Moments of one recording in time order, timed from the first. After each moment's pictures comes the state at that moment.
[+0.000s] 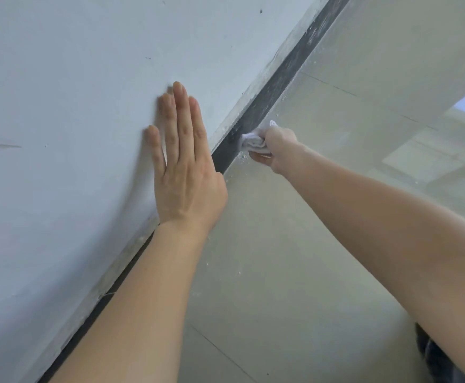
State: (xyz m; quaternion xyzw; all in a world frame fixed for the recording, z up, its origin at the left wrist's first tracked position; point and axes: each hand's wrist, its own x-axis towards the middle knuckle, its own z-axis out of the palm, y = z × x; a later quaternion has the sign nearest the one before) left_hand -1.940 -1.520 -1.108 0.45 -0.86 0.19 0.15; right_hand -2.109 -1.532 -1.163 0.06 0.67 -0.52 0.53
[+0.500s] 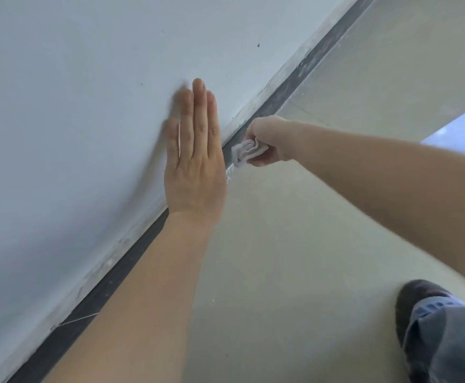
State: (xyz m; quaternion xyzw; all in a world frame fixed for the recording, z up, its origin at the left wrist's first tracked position) left_hand -1.993 -1.542 -1.131 0.43 -0.82 0.33 0.20; right_hand -2.150 -1.562 -1.109 -0.17 0.79 -0.25 0.53
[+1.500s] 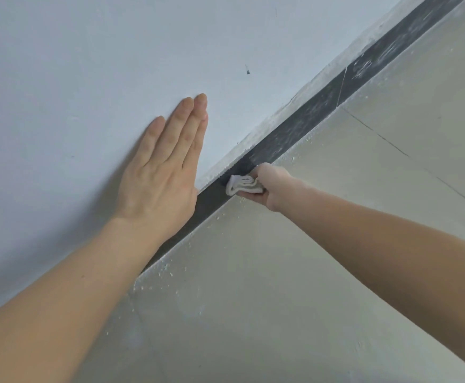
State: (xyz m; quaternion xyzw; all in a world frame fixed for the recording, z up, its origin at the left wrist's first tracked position) left_hand -2.022 -1.563 -1.063 0.36 -0.86 0.35 -0.10; right_hand -2.175 -1.571 -1.179 -0.01 0.57 -0.36 0.74
